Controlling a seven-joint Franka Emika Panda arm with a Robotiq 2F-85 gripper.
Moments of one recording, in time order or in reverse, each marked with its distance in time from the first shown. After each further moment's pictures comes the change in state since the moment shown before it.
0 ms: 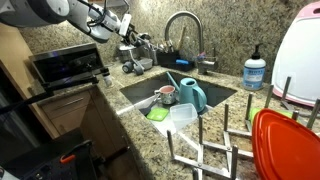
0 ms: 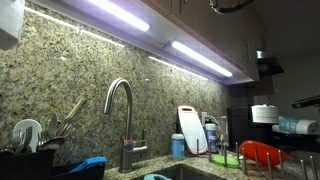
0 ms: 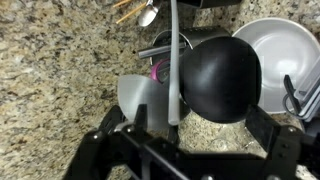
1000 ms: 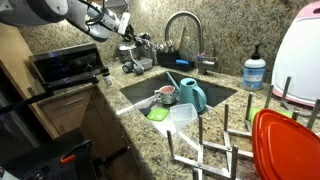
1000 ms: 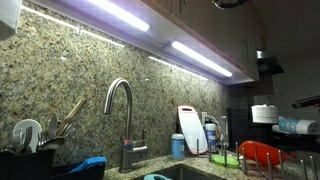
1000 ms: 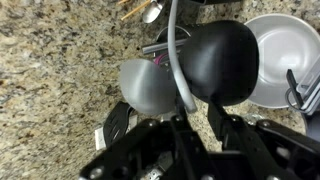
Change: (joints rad) arm 0.007 -0.012 0.000 0.000 0.000 -0.005 0.000
